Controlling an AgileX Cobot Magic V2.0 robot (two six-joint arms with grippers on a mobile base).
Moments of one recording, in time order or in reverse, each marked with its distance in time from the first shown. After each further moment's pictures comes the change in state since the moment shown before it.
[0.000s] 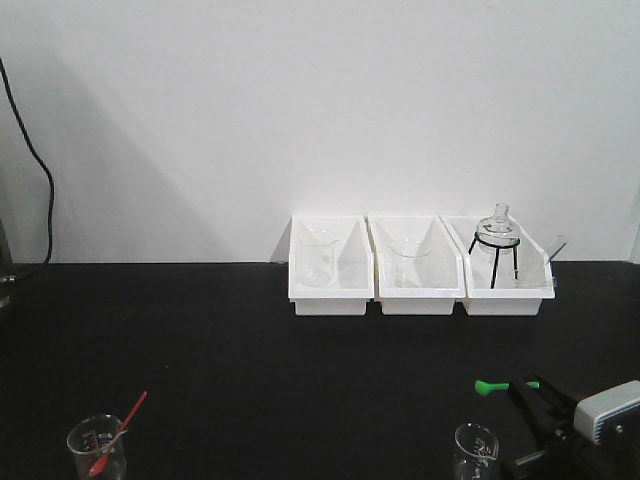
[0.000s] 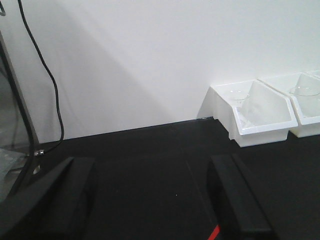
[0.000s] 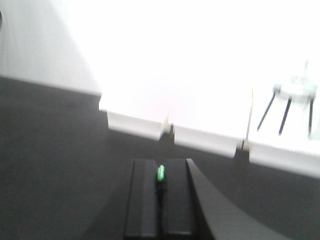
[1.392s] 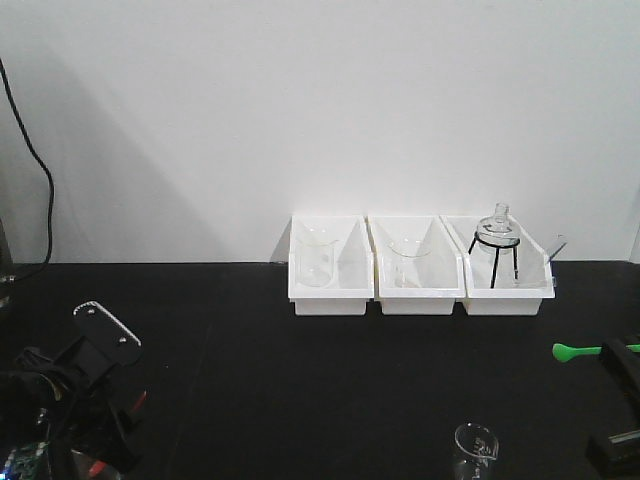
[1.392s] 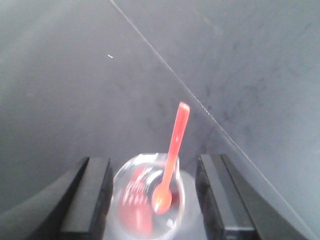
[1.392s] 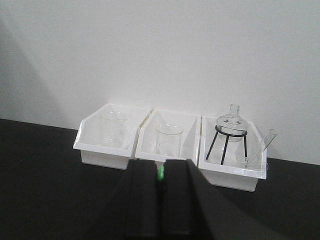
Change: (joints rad) left arm -0.113 0.800 -0.431 0.017 0.356 0.400; right arm 0.000 -0.626 0.012 -0.003 0.591 0.163
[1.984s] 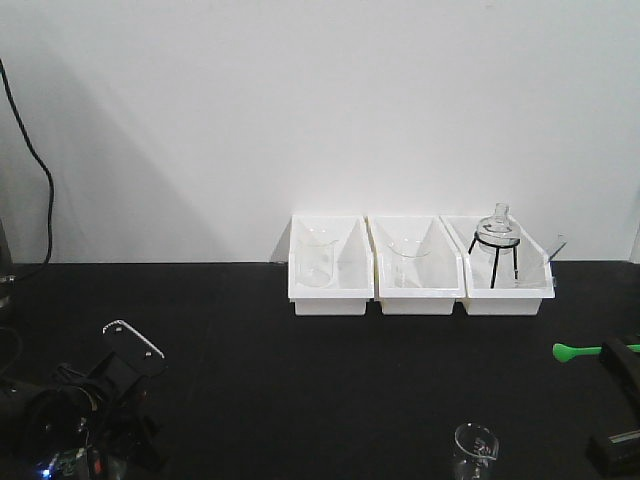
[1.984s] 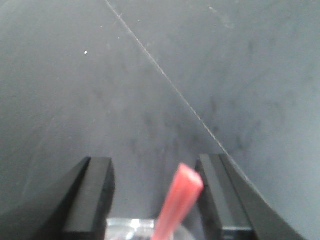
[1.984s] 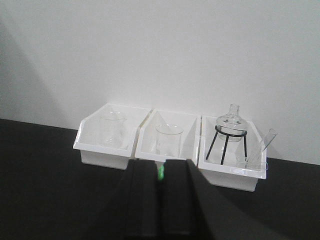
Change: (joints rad) left arm 0.000 0.199 -0.065 -0.008 -0.133 -0.028; right arm 0.000 0.000 0.000 0.000 0.000 0.000
